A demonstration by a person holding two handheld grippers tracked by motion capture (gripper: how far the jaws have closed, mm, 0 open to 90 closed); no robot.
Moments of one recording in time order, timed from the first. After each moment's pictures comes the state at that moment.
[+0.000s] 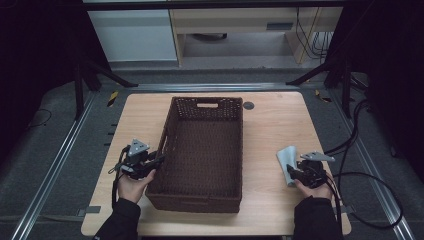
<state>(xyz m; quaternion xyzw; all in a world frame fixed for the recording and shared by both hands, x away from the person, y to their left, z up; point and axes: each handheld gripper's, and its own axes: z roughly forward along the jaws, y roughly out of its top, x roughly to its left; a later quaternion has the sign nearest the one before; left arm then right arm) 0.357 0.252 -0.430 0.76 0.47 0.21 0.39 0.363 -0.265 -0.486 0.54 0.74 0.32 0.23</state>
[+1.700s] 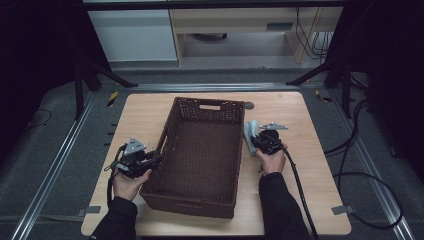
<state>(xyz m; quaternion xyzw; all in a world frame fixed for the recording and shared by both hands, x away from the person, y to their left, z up) 0.360 0.263 -0.430 0.78 0.44 0.20 0.40 0.474 -0.164 -0.497 0.51 0.74 0.39 0.20</state>
